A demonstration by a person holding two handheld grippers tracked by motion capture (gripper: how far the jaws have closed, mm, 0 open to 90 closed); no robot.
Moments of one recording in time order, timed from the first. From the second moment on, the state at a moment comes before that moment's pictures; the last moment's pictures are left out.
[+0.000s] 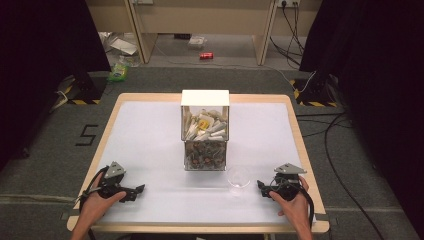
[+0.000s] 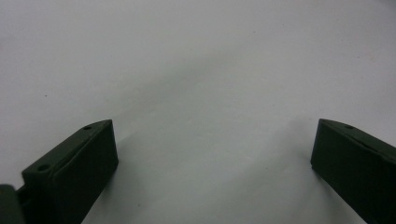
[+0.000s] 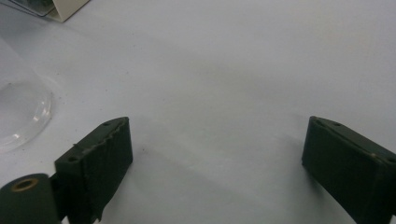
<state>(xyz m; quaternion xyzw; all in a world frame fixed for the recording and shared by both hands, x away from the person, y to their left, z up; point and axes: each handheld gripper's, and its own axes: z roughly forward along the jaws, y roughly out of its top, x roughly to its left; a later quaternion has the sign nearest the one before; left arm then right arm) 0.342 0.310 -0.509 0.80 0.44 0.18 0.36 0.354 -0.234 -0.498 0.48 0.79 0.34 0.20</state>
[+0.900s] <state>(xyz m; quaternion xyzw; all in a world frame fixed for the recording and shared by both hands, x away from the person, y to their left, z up) 0.342 0.311 -0.509 0.80 0.44 0.18 0.36 0.348 -0.243 -0.475 0.48 0.76 0.38 0.24</state>
